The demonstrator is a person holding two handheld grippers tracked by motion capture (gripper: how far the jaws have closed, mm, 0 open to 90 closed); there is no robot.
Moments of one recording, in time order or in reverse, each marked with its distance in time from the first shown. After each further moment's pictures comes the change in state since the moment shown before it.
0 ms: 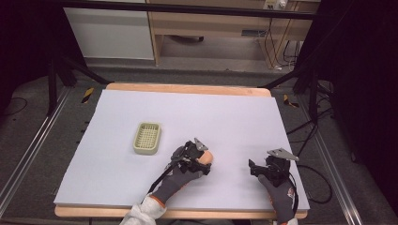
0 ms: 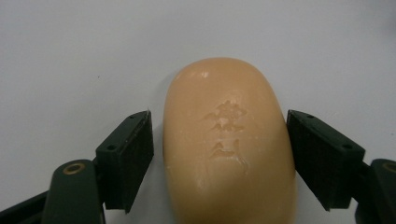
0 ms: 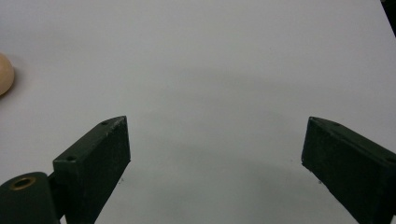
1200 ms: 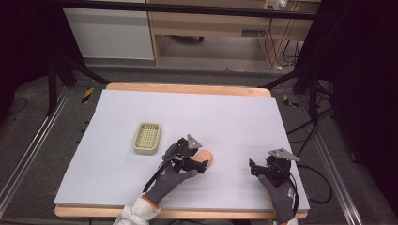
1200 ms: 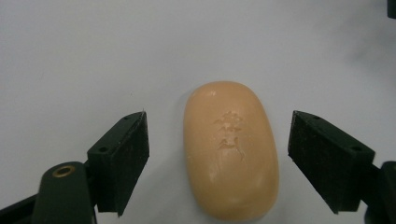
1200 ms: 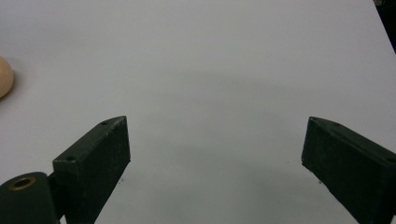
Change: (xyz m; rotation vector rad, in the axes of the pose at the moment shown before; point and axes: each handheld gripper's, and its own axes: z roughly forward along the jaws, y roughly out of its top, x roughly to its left) left arm 0.006 0.002 -0.034 -0.089 0.002 -0.004; right arm 0.000 0.000 -0.001 -0.012 -0.004 0.002
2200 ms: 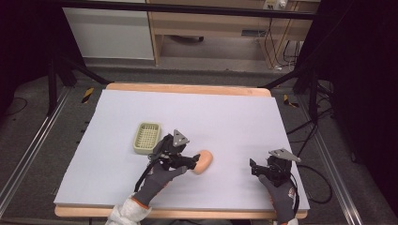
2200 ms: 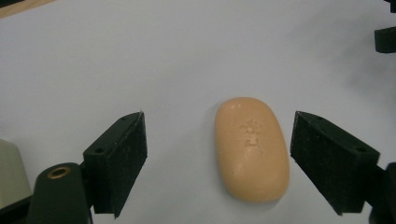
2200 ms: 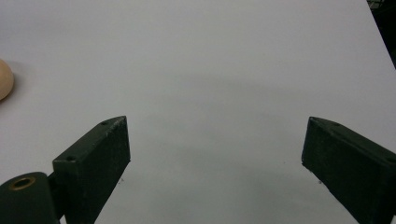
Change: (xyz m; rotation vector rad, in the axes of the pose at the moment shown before) left arm 0.018 -0.002 -0.038 -0.100 0.030 -0.035; right arm -0.001 0.000 -0.002 -0.010 -0.001 0.003
